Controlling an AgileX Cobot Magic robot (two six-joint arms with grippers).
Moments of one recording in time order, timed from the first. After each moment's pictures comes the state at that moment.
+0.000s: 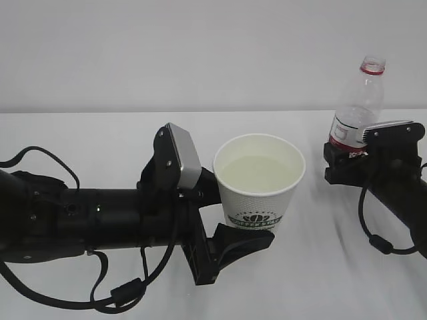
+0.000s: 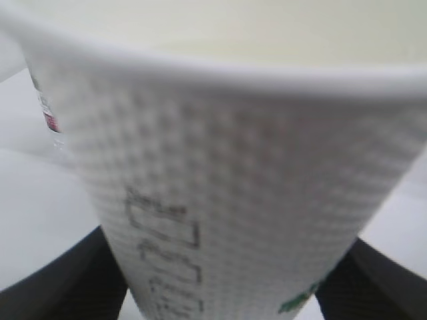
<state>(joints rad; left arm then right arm) -0.67 1.88 -0.71 0.79 -0.93 -0.39 0.08 2.14 -0.66 -0.03 -1.16 -0.08</state>
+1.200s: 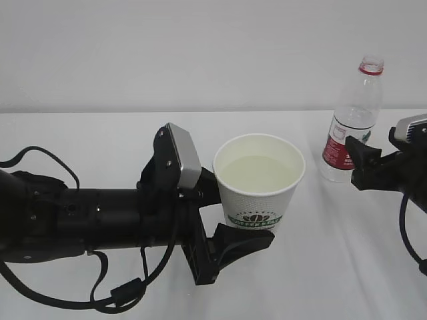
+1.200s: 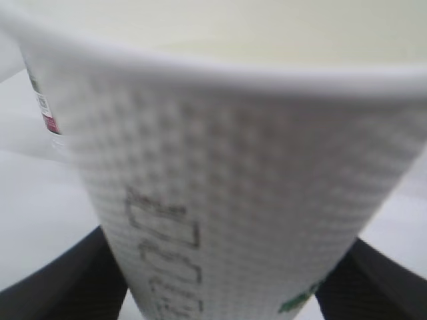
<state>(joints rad) -0.67 1.88 -0.71 0.79 -0.93 -0.39 0.08 1.82 -0.40 -0.08 -1.15 -0.08</state>
